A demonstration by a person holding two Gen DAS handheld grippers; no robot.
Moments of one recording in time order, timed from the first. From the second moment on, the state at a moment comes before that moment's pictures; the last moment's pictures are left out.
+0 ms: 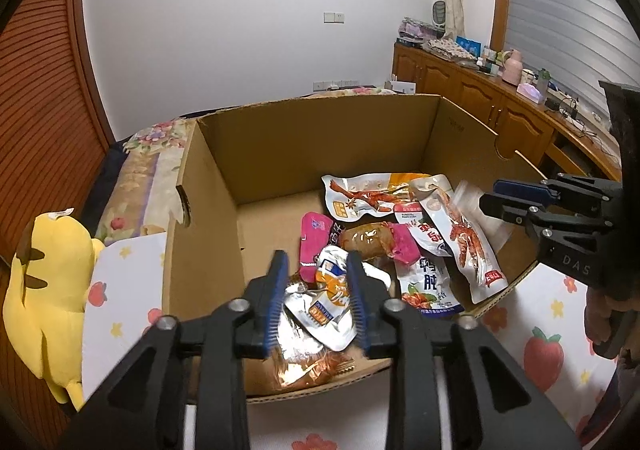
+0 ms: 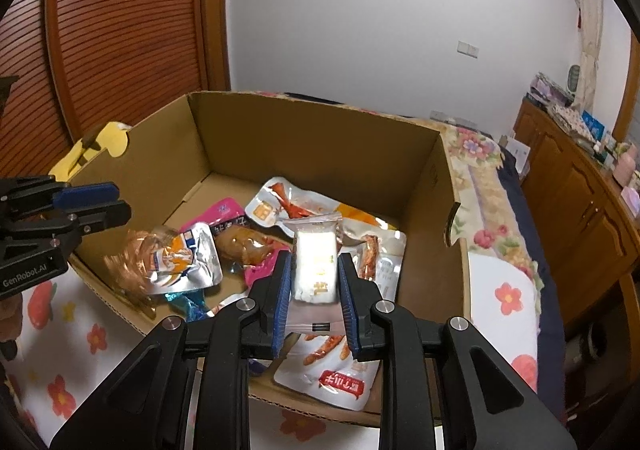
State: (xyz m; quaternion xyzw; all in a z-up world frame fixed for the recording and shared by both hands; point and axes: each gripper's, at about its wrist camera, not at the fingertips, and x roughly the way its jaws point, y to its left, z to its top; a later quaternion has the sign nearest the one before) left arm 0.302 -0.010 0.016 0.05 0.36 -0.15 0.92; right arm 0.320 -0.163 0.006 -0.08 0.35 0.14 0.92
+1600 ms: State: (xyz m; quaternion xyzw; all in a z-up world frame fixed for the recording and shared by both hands) left arm 0.146 -0.009 0.078 0.04 0.20 -0.06 0.98; right arm 0.153 -0.200 0.065 -0.01 0.20 0.05 0.98
